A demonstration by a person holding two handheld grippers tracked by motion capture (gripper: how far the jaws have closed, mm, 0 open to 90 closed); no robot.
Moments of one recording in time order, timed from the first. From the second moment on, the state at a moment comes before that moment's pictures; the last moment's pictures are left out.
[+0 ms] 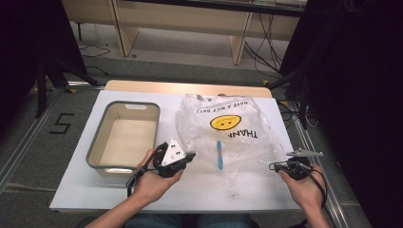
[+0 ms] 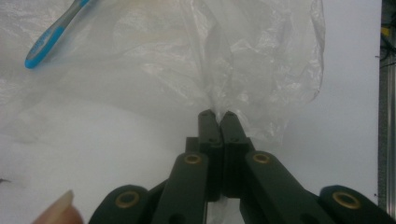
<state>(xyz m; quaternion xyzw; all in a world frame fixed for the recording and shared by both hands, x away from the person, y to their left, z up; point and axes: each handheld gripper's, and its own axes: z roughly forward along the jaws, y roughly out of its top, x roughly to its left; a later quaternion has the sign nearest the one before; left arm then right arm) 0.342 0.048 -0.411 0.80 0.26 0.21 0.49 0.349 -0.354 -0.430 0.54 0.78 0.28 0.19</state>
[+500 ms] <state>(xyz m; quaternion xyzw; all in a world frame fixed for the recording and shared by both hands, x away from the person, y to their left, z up) 0.345 0.050 -0.395 0.79 0.25 0.24 0.51 0.348 -0.354 -0.421 0.53 0.76 0.30 0.22</state>
